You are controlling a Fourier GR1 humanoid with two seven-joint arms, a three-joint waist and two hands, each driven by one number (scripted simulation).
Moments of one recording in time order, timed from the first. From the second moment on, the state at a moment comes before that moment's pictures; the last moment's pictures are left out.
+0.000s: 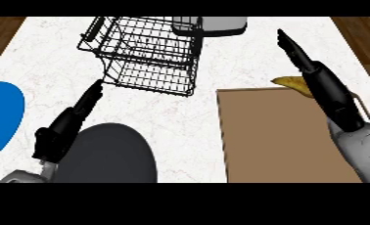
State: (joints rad) left arm -0.06 0.53 -0.33 -1.54 0.22 0.11 0.00; right arm -0.36 -0.55 0.28 -1.50 -0.09 -0.02 -0.19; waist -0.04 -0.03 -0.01
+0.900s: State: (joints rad) left arm -0.16 0.35 -0.32 -1.51 0.36 0.14 0.11; right arm -0.31 -0.62 -0.10 -0.89 -0.76 0.68 -0.27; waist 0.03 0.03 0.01
